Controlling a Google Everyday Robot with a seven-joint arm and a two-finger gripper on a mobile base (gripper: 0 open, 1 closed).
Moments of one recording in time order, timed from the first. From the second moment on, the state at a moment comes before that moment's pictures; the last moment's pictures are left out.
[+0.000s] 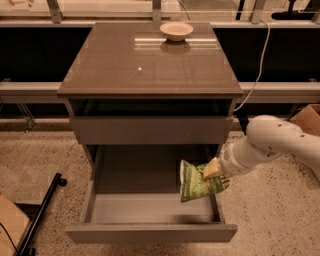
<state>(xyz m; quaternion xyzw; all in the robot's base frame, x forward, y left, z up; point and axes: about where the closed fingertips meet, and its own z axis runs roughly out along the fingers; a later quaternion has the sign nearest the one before) 0.527 -0.197 0.602 0.03 0.98 0.19 0.07</state>
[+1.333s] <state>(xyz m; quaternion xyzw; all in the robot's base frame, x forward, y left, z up) 0.585 -0.223 0.966 -0.14 0.91 -0.03 0.39</state>
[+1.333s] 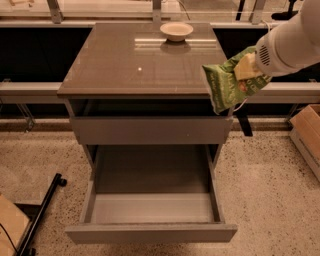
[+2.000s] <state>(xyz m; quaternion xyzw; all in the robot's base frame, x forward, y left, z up) 0.633 -0.192 0.949 -0.11 0.90 0.01 0.43</state>
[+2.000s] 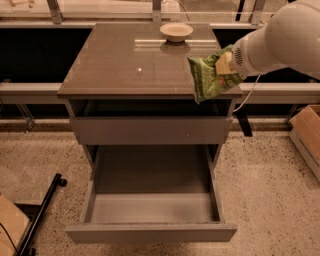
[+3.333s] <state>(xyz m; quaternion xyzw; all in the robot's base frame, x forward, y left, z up) 0.798 -0.105 0.907 -0.10 0.86 0.12 0.48</state>
